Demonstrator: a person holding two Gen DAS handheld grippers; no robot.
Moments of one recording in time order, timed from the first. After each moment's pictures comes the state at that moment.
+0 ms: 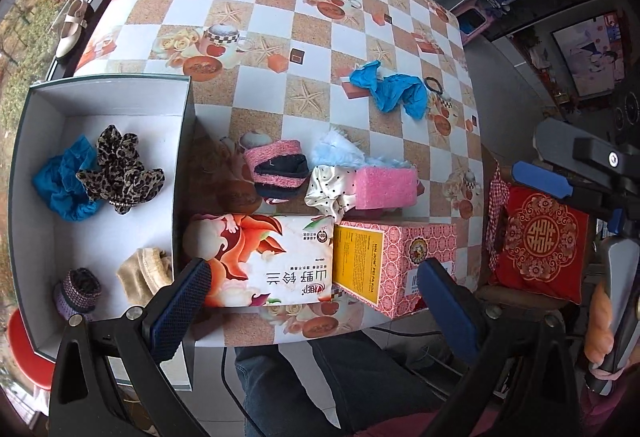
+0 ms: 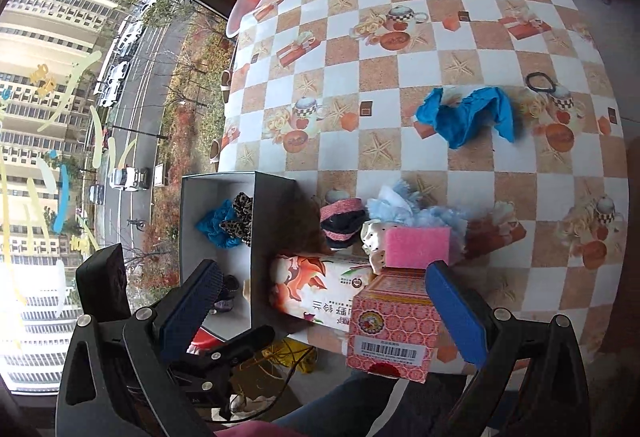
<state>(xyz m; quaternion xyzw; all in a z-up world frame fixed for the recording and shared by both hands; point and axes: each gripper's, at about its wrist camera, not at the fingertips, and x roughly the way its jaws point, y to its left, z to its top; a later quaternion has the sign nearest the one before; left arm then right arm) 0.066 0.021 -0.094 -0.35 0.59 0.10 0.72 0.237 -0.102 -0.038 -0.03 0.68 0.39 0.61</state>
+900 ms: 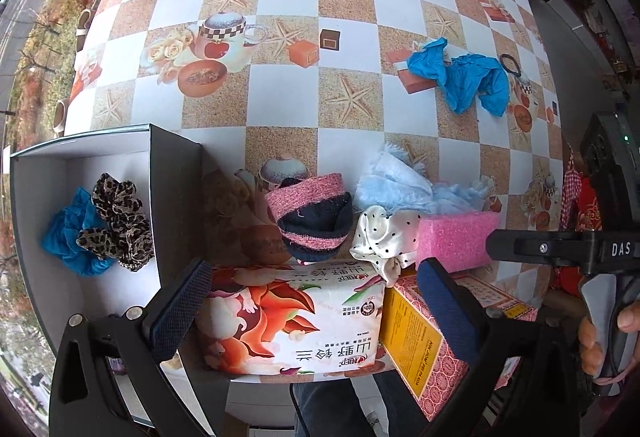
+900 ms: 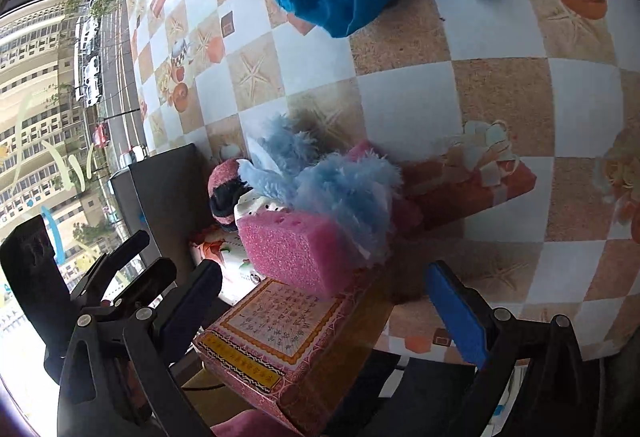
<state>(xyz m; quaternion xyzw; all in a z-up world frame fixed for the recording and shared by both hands) 0.147 0.032 -0.159 -0.26 0.68 0.16 0.66 0.294 -0.130 -0.220 0.00 0.83 0.33 0.44</state>
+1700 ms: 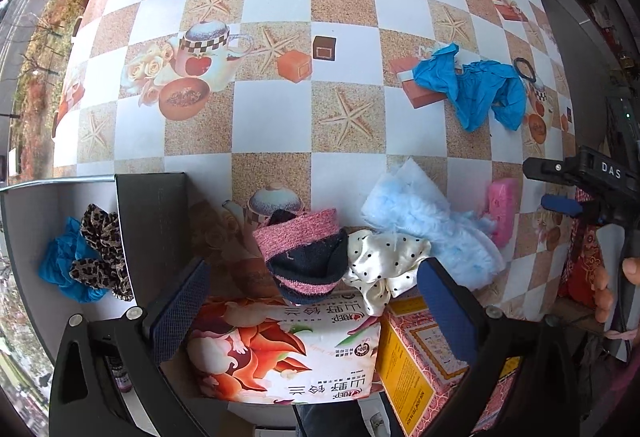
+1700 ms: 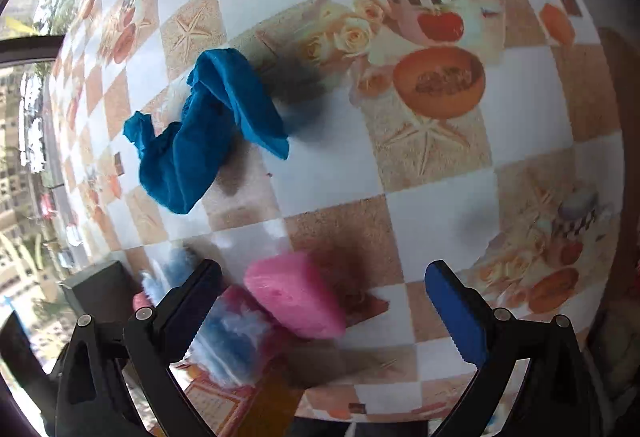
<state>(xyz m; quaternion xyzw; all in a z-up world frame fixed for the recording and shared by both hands) 0.184 0.037 -0.177 -0.25 0.69 0.16 0.66 0.382 -0.178 -0.246 0.01 0.81 0.21 0.55</state>
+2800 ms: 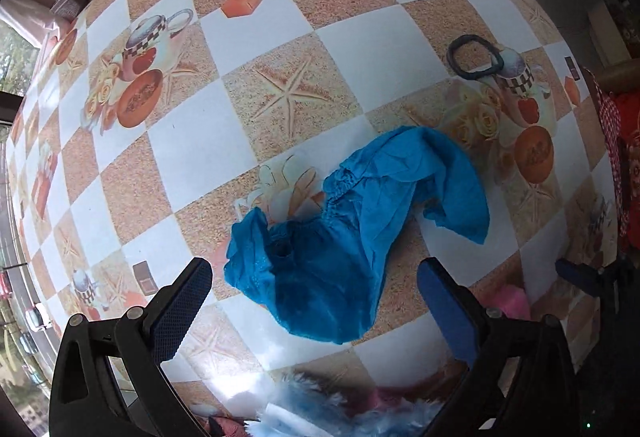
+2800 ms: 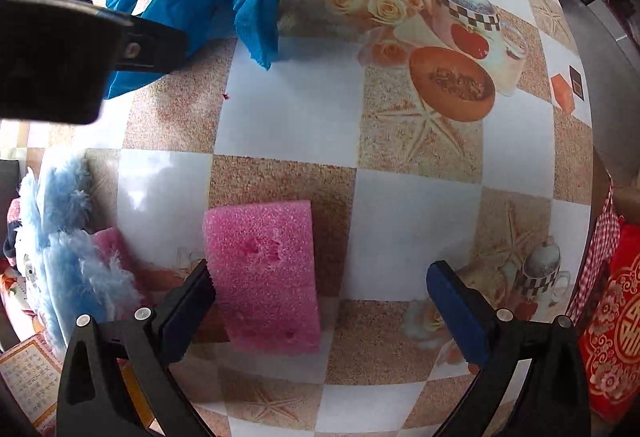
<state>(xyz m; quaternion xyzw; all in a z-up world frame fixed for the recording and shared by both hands) 0.373 -0.043 -0.254 -0.03 0.71 0.07 0.70 0.279 -0.185 -0.279 -0.24 0.69 0.25 0.64</state>
